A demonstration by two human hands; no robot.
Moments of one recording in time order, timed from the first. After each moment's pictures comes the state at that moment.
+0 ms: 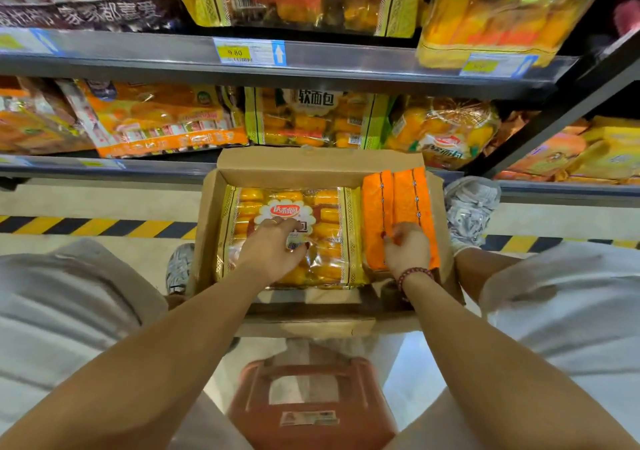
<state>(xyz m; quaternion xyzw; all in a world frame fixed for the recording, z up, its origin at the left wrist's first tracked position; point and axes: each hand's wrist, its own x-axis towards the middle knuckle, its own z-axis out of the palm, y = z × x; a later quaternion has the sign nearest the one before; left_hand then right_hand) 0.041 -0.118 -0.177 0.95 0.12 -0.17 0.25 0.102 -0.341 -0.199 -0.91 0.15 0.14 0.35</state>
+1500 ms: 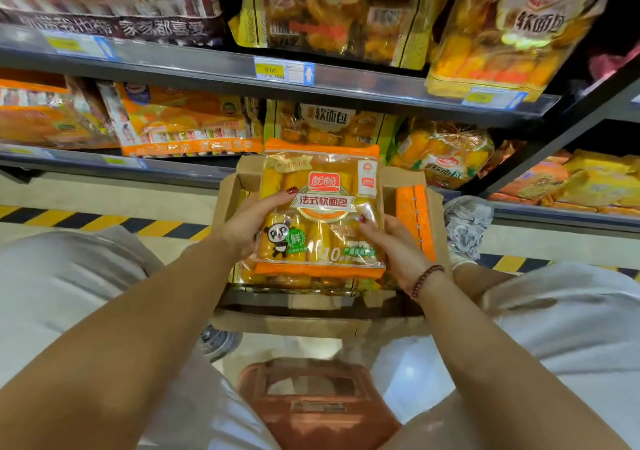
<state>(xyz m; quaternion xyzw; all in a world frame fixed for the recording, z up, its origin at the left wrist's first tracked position) 0.049 -0.063 -0.145 0.53 0.28 -0.16 0.78 0.079 -0.313 -0.123 -0.66 0.10 0.34 0.66</state>
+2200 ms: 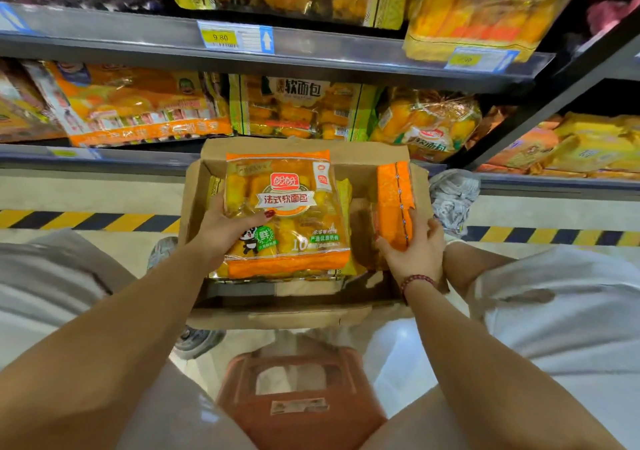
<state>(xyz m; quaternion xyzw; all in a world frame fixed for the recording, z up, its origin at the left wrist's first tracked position) 0.041 -0.069 -0.179 0.64 0.34 -0.13 0.68 0.081 -0.378 -0.203 -0.95 0.15 0.11 0.26</state>
